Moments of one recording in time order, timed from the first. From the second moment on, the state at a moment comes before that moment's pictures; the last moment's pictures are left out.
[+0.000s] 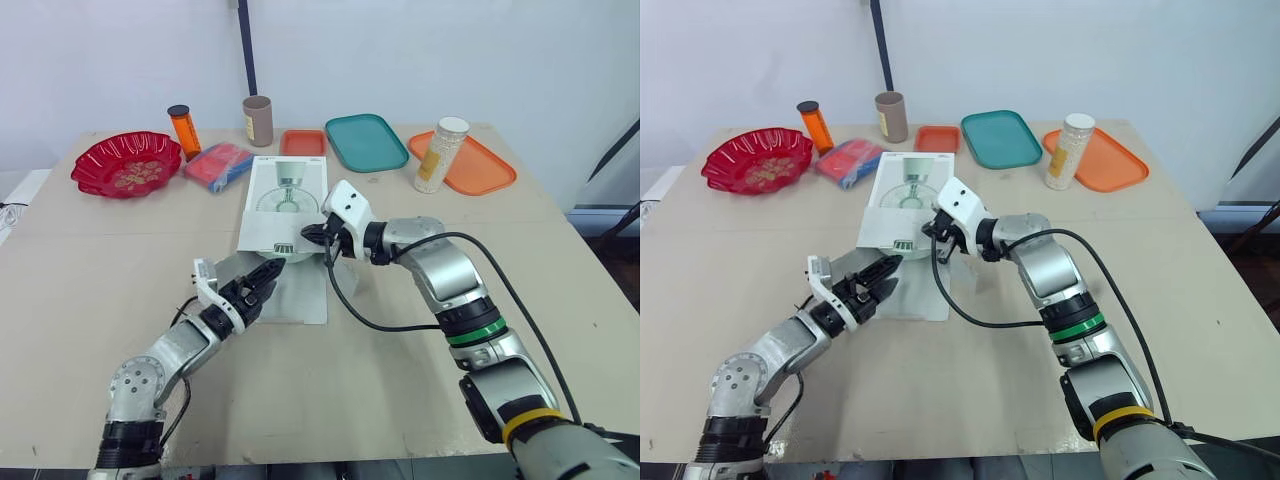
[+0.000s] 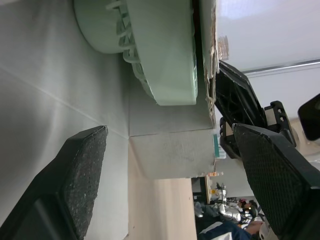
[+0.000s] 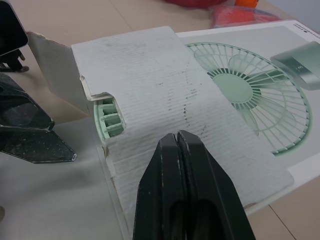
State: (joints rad) left arm -0.18 0.22 0.14 -0.11 -1.63 0.76 0.09; right arm -0.83 -0.33 0.27 0.17 0.07 0.51 0.83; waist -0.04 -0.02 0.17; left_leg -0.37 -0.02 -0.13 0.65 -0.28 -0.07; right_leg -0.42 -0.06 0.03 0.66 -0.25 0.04
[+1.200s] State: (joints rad) left arm -0.25 0.09 0.22 -0.02 -1.55 0.77 0.06; right arm -0.80 -0.34 0.27 0.11 0.07 0.54 0.82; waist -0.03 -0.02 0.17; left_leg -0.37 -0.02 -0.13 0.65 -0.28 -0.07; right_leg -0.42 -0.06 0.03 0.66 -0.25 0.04
